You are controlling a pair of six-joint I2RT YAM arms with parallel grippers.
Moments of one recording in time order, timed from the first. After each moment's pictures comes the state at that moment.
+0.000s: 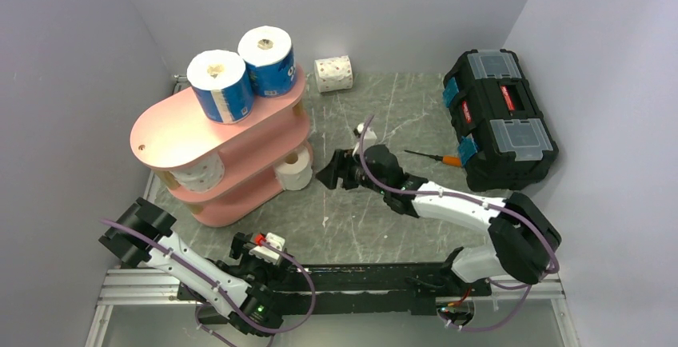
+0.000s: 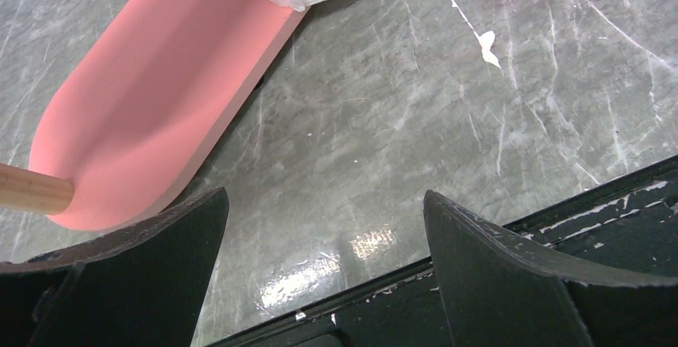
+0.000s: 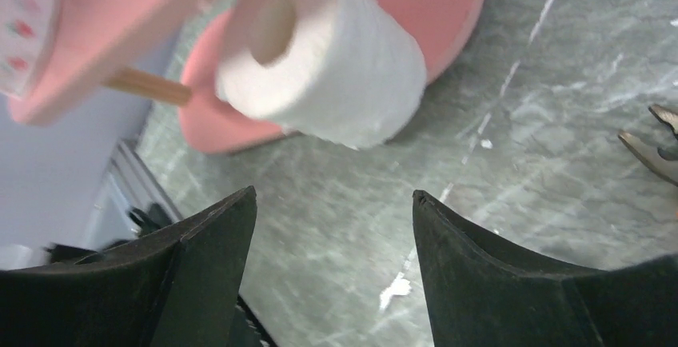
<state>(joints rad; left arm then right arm) -2.12 1.27 0.61 -1.55 -1.13 -2.04 0.82 1.37 0.75 0.26 -0.06 0.70</state>
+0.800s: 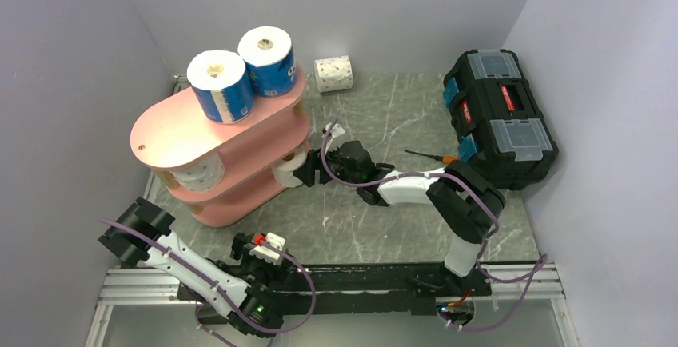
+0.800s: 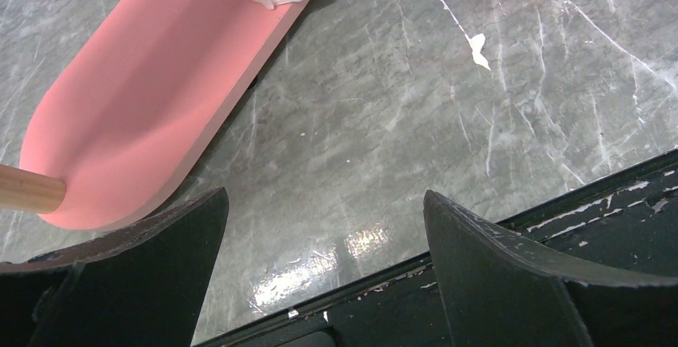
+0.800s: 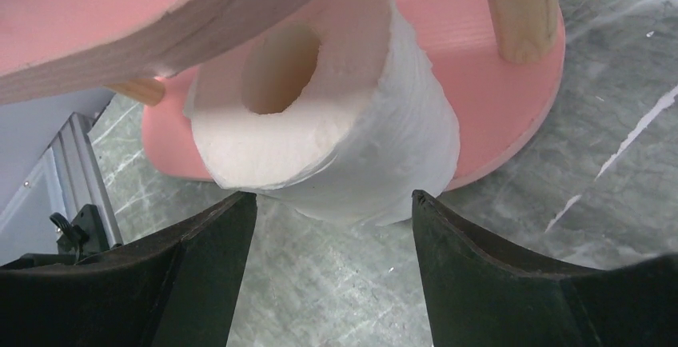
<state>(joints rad) -2.12 1.27 0.63 -1.55 -1.13 -2.04 0.84 1.75 0.84 0.62 -0.15 0.49</state>
